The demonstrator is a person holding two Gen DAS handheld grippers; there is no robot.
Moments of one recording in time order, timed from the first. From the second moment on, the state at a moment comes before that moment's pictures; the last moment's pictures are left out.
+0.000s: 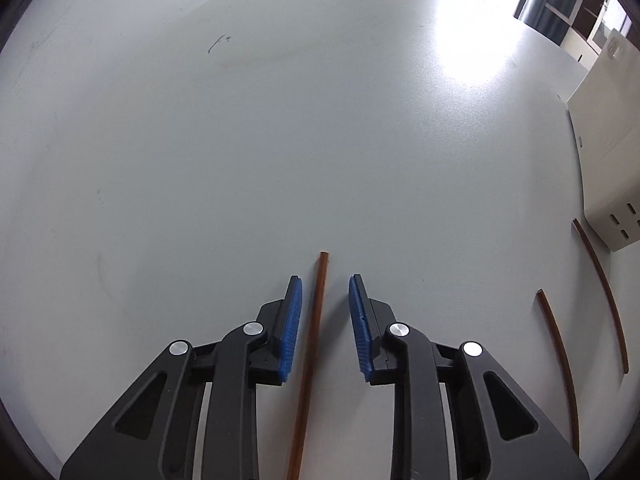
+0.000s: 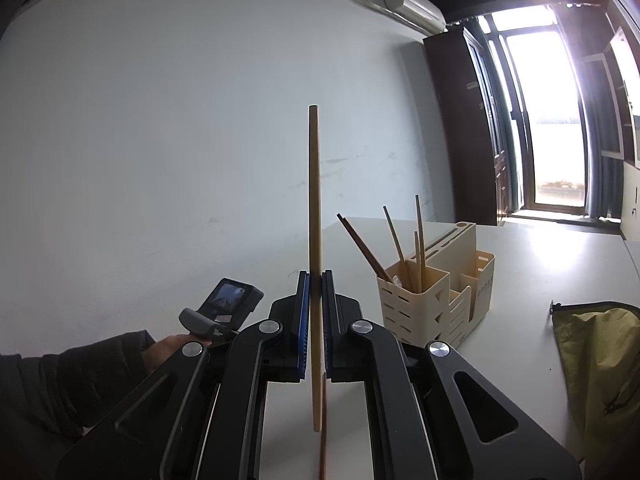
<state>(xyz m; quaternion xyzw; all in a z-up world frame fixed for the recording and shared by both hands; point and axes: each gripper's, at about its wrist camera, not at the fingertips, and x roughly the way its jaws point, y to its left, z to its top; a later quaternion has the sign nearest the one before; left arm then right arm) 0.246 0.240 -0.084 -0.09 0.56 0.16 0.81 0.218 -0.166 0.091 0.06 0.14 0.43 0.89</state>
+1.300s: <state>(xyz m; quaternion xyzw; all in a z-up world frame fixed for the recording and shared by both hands) 0.170 0.183 0.043 -0.12 0.42 -0.01 0.90 0.224 -0.160 0.086 0.07 0.15 0.43 0.89</state>
